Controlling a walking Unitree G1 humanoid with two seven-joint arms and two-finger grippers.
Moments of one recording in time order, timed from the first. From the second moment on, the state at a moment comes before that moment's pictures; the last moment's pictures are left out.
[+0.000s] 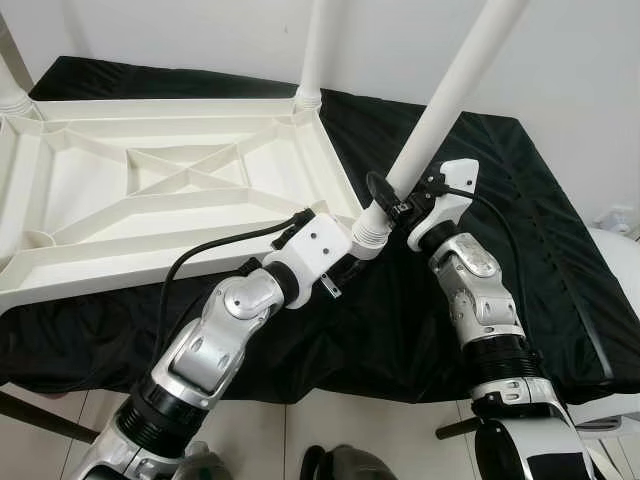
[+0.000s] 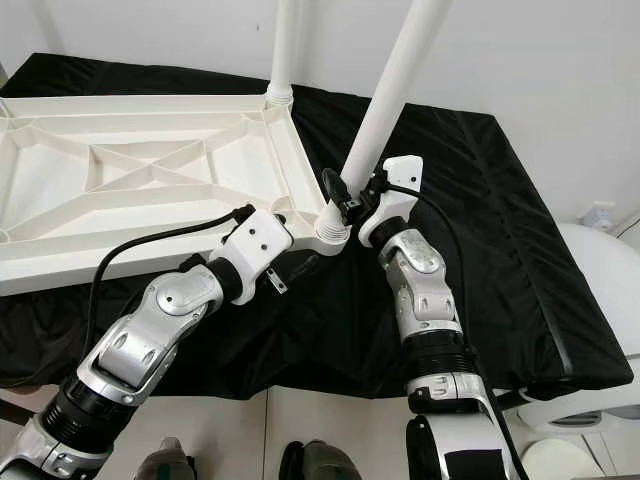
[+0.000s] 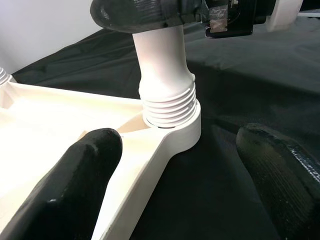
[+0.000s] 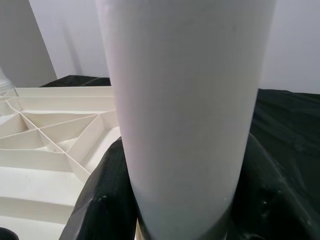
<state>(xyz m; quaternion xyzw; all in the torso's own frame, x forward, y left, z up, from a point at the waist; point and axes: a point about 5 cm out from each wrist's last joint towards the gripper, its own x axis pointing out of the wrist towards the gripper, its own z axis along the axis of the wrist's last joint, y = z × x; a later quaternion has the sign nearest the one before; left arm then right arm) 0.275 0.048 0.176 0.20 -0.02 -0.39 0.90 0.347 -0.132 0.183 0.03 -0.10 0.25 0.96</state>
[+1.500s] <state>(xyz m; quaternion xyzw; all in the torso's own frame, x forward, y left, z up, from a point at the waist) 0.274 0.045 0.183 0.20 -0.03 -0.38 0.90 0.349 -0.121 0.187 0.01 -0.12 0.28 0.95</state>
